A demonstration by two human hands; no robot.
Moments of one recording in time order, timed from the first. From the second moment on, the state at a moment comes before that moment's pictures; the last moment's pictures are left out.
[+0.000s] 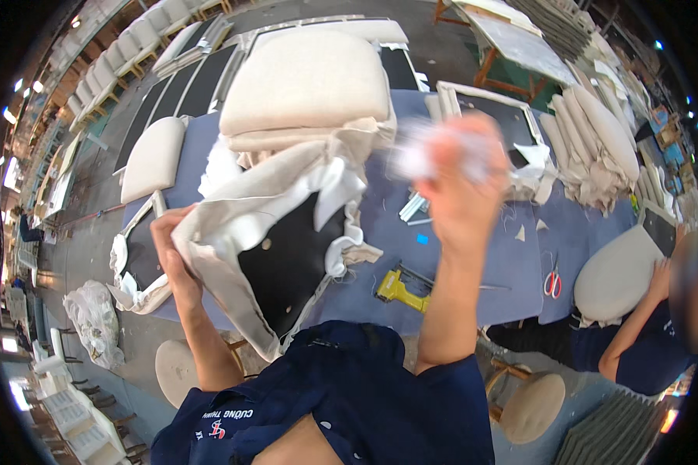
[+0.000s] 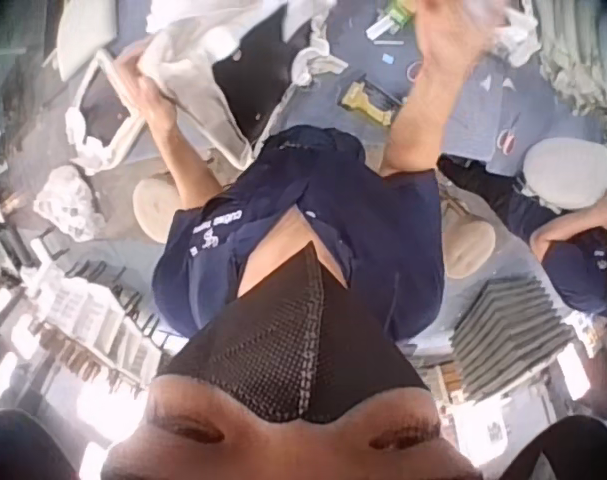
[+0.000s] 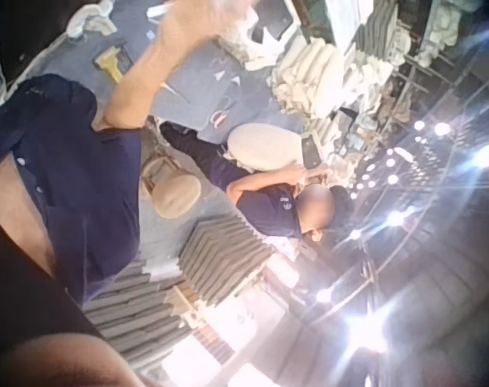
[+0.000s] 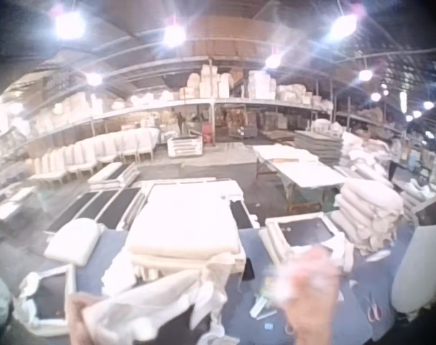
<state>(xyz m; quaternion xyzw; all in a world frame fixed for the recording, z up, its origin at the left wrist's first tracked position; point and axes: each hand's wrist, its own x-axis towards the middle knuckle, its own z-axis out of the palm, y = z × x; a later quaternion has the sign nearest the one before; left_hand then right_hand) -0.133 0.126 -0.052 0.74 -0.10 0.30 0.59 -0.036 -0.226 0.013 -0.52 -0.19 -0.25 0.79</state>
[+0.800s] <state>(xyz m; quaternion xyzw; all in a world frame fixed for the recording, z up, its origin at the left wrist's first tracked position) -0.042 0.109 -0.033 0.52 -0.05 0.28 0.81 0.044 -0.039 -0.020 -0.68 -0.40 0.18 0.59</state>
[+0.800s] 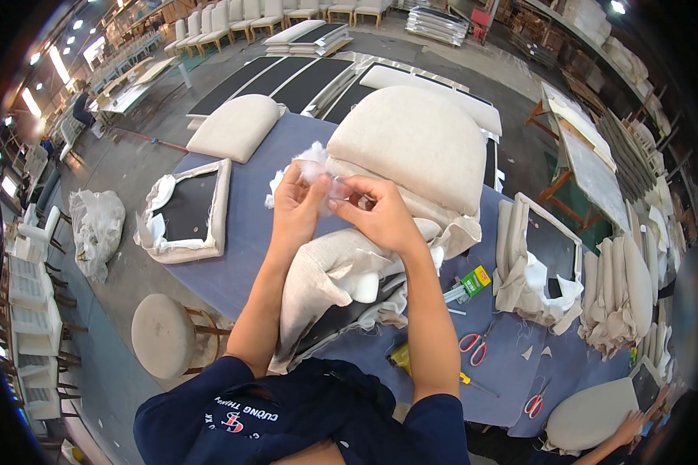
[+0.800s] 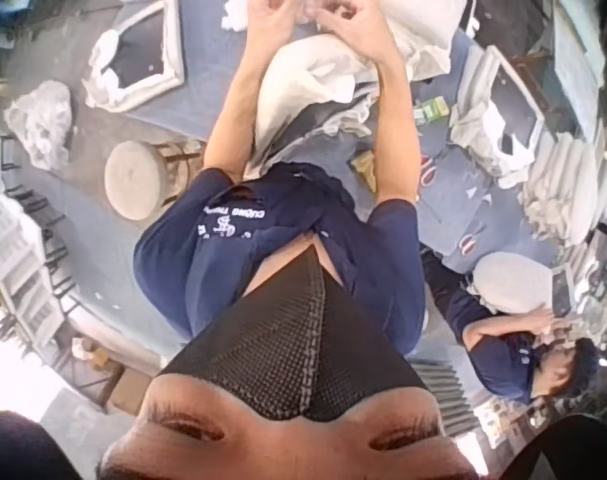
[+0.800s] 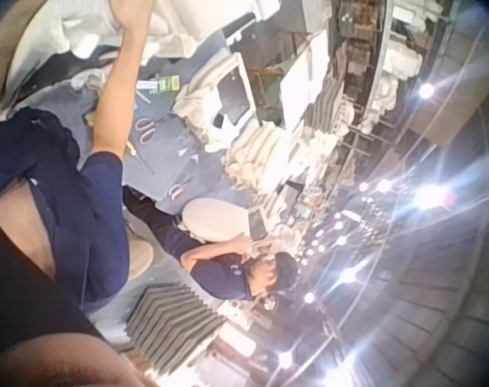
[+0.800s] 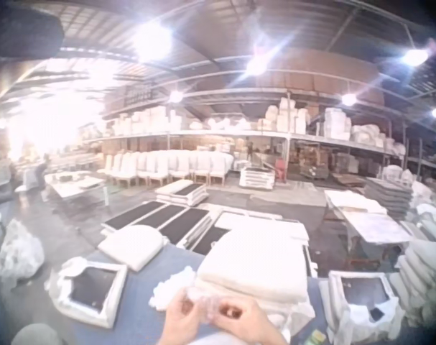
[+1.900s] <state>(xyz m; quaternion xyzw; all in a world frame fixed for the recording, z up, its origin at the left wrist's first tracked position) -0.066 0.086 -0.028 0.64 0.01 0.42 0.64 0.045 -0.057 -0.027 -0.78 -0.31 -0.02 0.54</state>
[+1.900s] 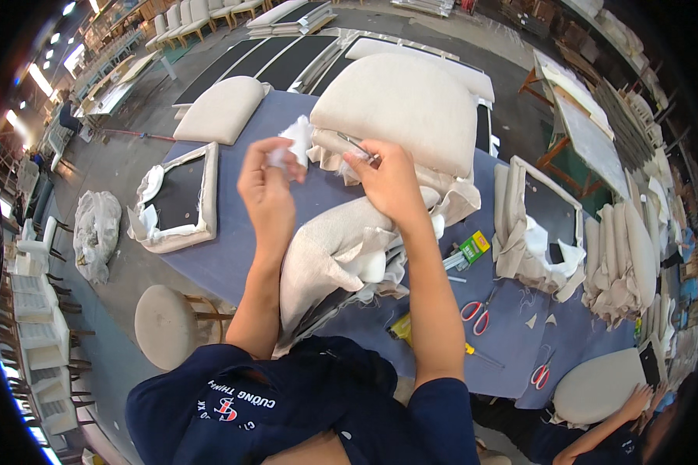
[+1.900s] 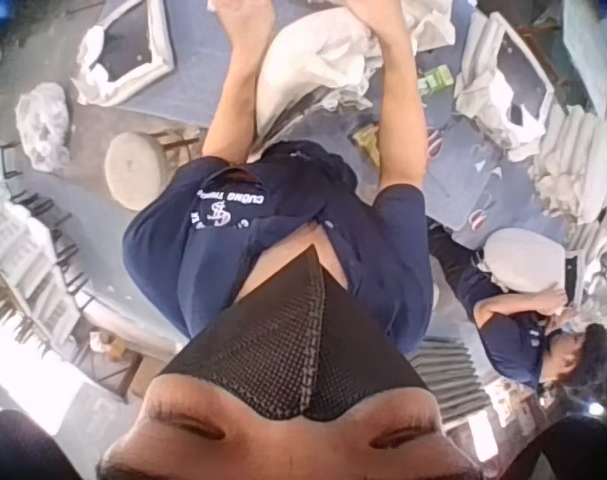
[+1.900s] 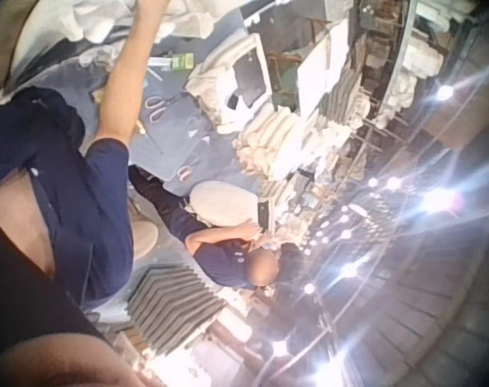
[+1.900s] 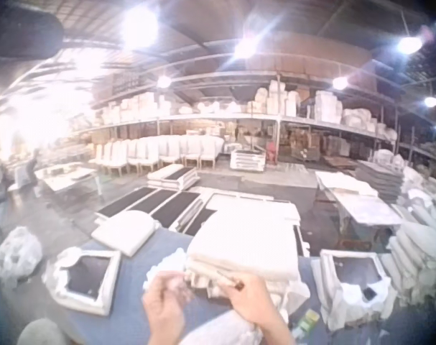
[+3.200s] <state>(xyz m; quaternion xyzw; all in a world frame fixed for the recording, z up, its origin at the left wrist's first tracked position) -0.151 0.060 -0.037 0.84 0.04 0.36 0.40 -0.083 -0.126 -0.045 -0.57 -0.29 0.09 0.76</state>
